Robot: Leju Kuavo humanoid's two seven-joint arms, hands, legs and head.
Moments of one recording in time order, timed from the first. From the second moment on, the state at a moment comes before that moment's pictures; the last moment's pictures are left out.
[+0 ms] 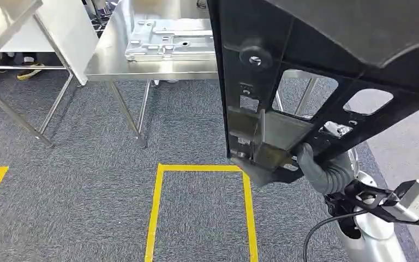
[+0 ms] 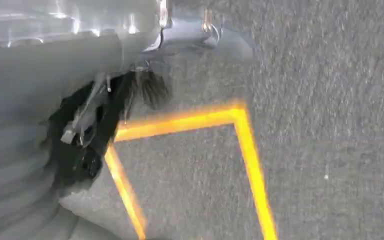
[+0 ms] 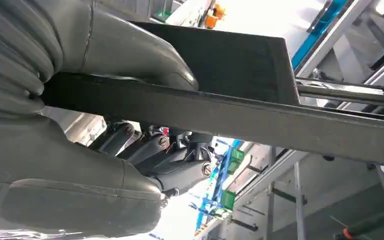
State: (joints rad) left arm -0.06 0.02 1.40 -0.25 0.02 0.02 -0.29; right arm -0.29 -0.25 0.25 -1.92 -0.15 0.20 -0.61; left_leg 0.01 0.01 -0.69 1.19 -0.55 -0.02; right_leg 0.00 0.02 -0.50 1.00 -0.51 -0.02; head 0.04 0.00
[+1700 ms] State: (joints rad) left arm -0.07 0.02 1.40 -0.25 0.02 0.03 -0.29; right arm -0.27 -0.25 0.26 -1.92 -0.14 0.20 -0.63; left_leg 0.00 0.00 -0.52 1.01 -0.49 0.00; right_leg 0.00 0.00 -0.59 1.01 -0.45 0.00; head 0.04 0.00
